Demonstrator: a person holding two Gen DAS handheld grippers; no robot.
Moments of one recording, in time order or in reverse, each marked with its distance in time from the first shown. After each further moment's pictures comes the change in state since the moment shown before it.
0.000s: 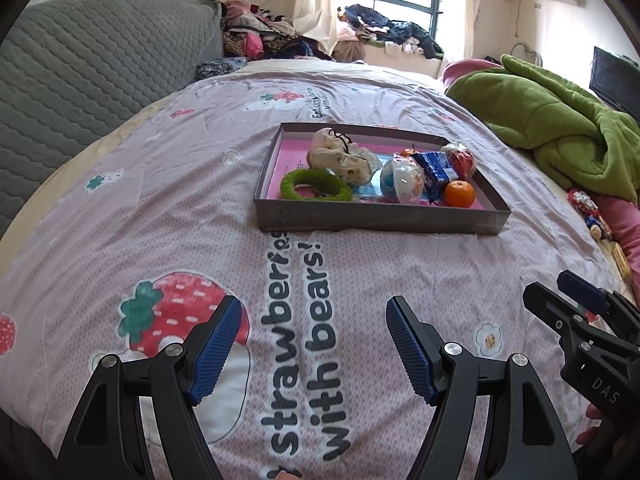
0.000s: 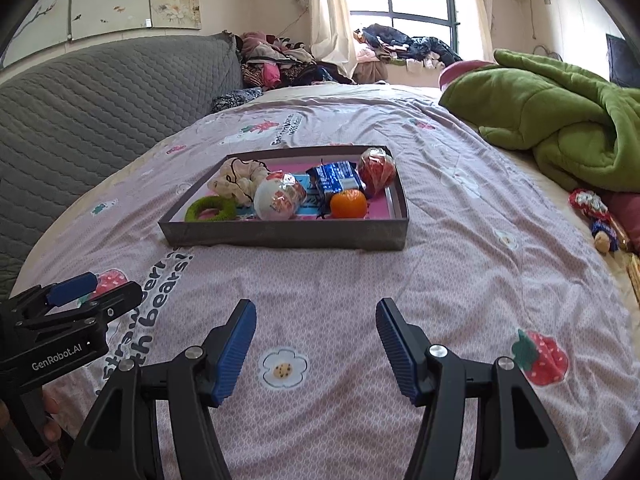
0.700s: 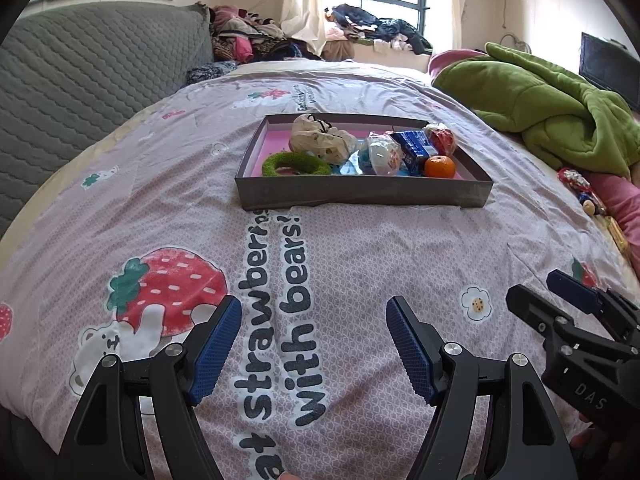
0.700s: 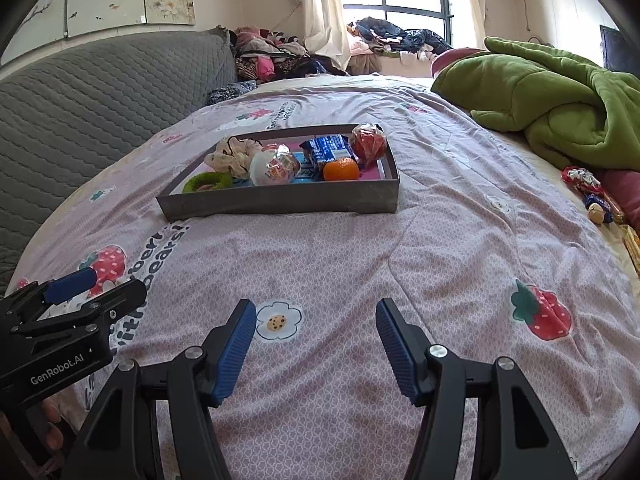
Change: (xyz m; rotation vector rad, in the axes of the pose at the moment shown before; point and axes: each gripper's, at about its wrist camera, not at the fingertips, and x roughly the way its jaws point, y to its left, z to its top) left arm -0.007 -0.018 -0.027 0.043 -0.007 -0.009; right arm -0.004 -0.001 -0.030 0.011 0.022 -0.018
